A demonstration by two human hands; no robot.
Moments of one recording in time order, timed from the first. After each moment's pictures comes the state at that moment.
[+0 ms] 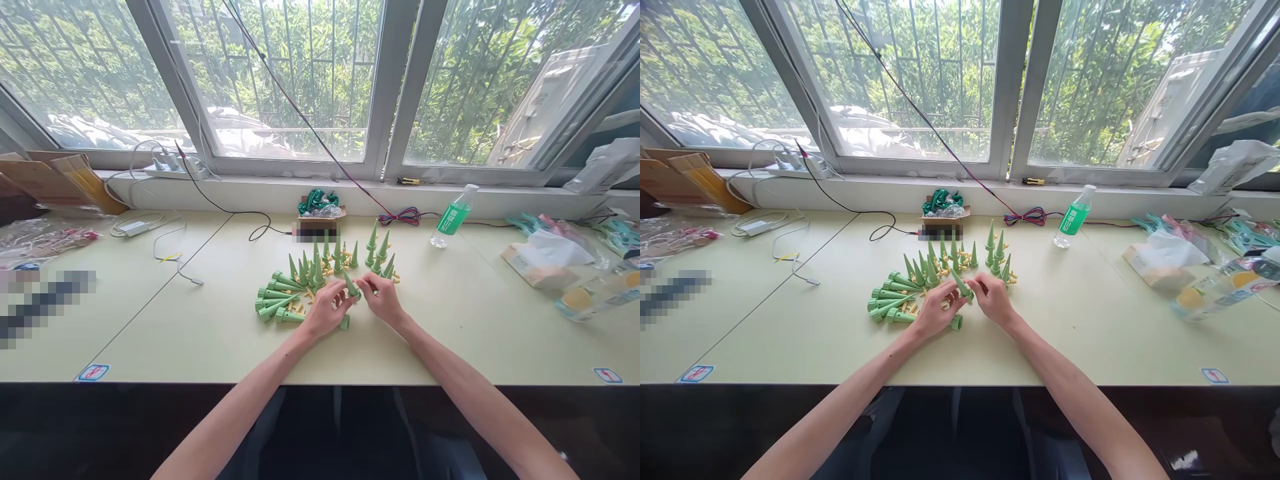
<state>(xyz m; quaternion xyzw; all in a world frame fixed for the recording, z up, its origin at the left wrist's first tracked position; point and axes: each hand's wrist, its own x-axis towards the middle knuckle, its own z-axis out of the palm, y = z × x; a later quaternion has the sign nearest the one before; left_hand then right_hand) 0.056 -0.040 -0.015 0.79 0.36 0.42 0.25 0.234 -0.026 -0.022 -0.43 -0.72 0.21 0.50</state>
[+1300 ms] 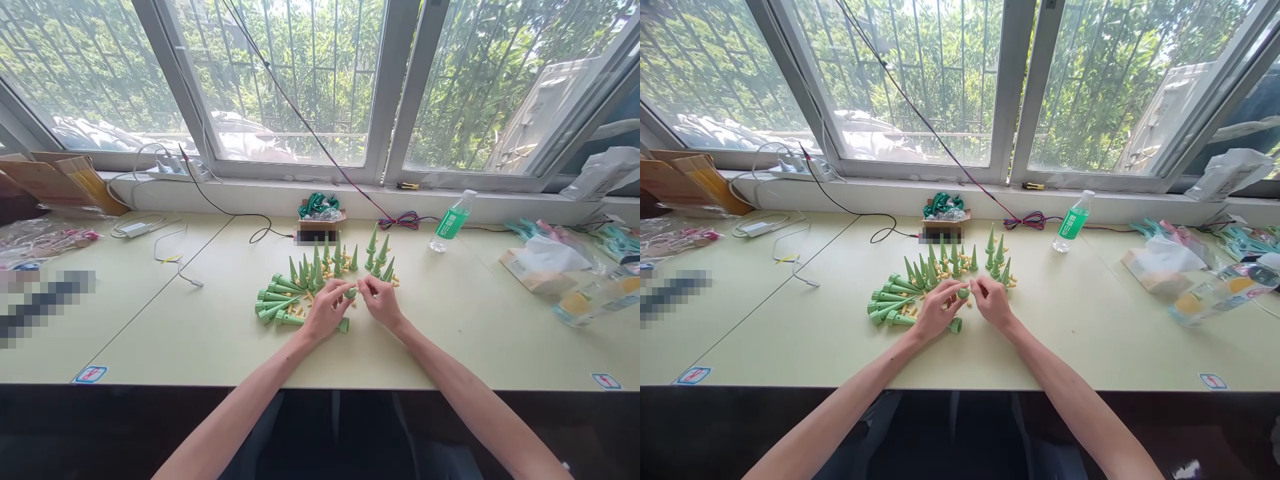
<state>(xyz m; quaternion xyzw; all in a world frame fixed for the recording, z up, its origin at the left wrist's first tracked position) 0.056 -0.033 -0.027 0.79 0.35 0.46 0.21 0.230 -0.026 -0.023 -0.45 -0.71 0.20 0.51</state>
